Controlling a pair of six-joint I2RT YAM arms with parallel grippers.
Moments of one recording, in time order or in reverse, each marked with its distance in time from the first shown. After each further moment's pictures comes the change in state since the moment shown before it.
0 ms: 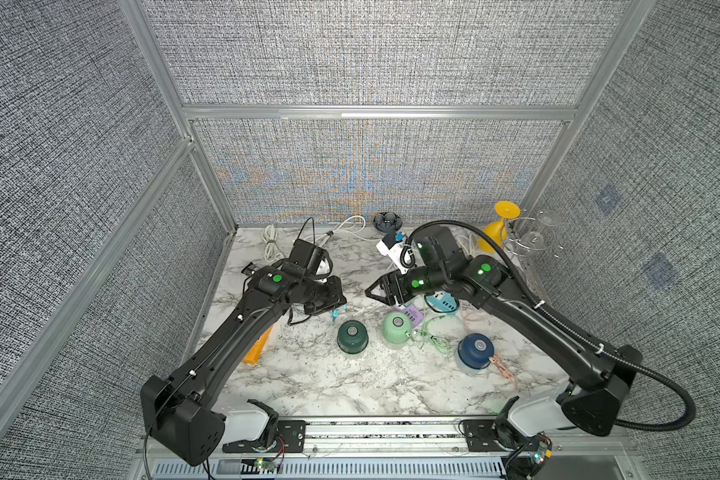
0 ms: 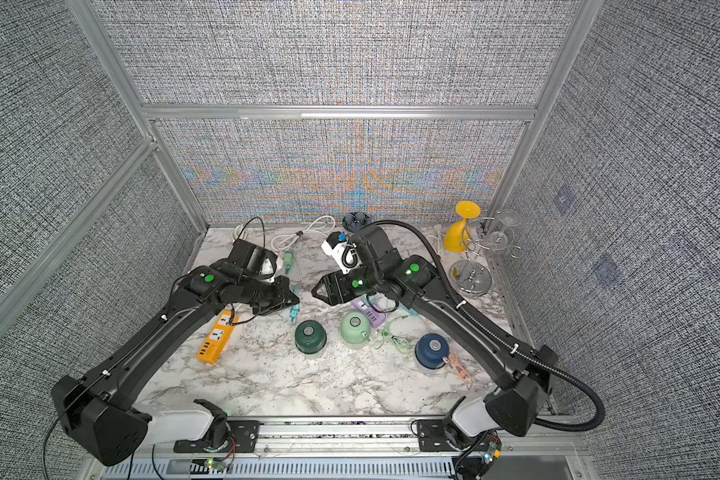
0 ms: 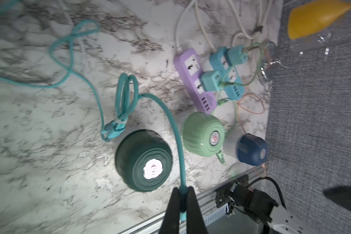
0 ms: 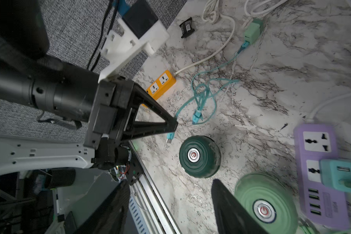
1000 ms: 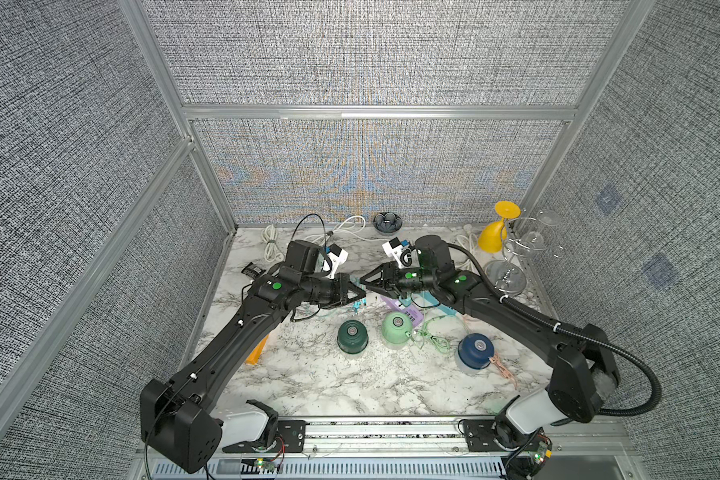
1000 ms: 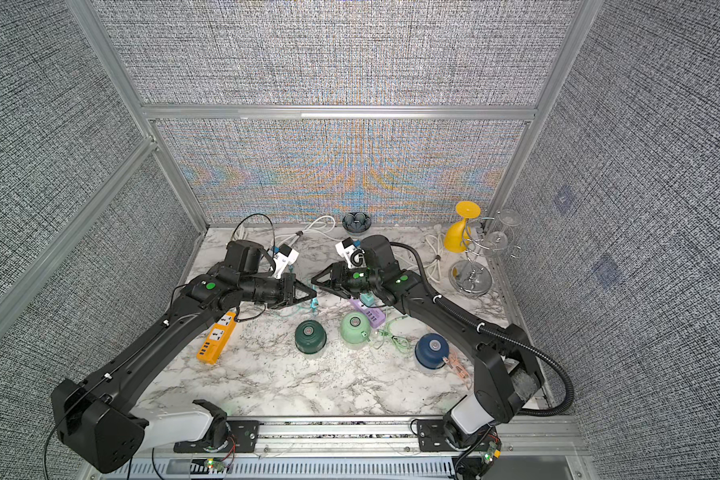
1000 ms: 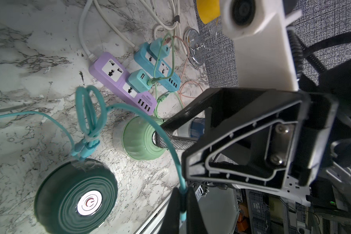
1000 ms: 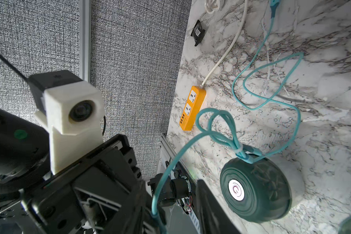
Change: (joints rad) left arm 0.019 -0.049 -0.132 0.297 0.279 0.057; right arm -0.090 0.061 -0.327 0.626 -0.224 0.623
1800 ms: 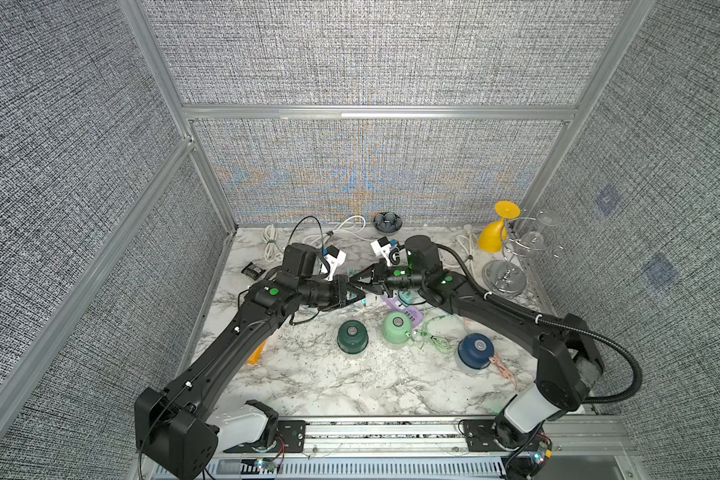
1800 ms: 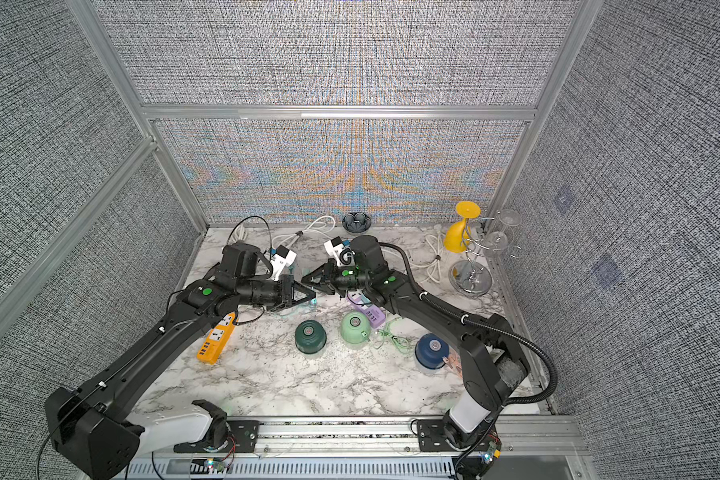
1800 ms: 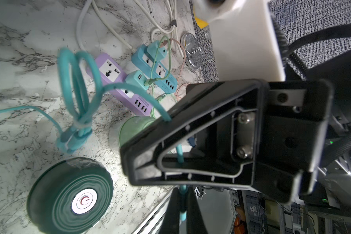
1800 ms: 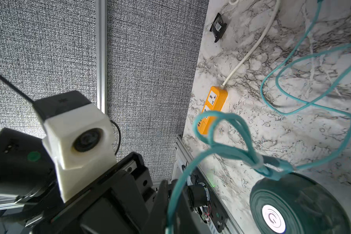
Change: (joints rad) left arm 0.000 -0.042 -0.040 0.038 -0.005 -0.032; right arm 0.046 0.072 0.040 0.129 -0.013 0.104
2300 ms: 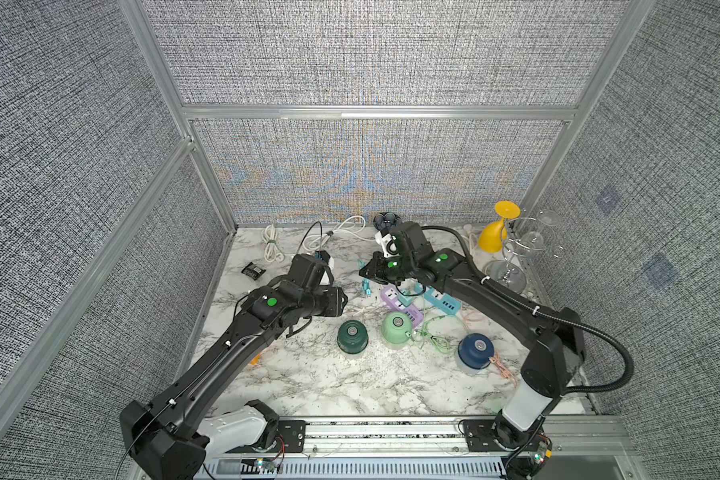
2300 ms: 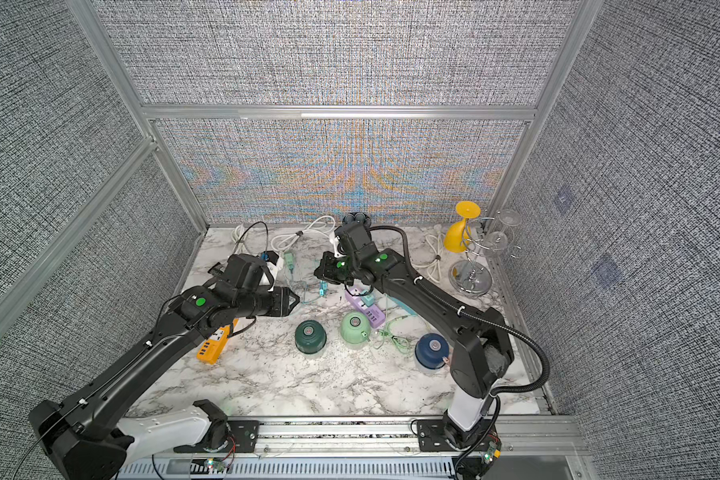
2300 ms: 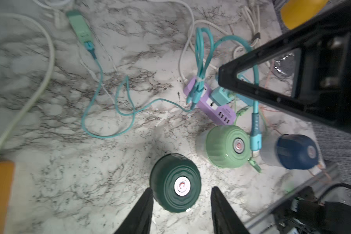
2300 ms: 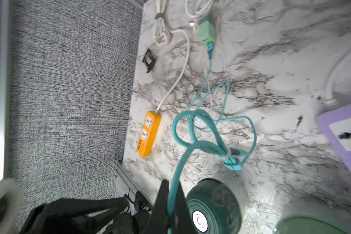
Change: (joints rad) left arm -0.156 -0.079 0.015 -0.219 -0.685 0.223; right arm 0.023 0.137 0.353 -0.568 0.399 -0.288
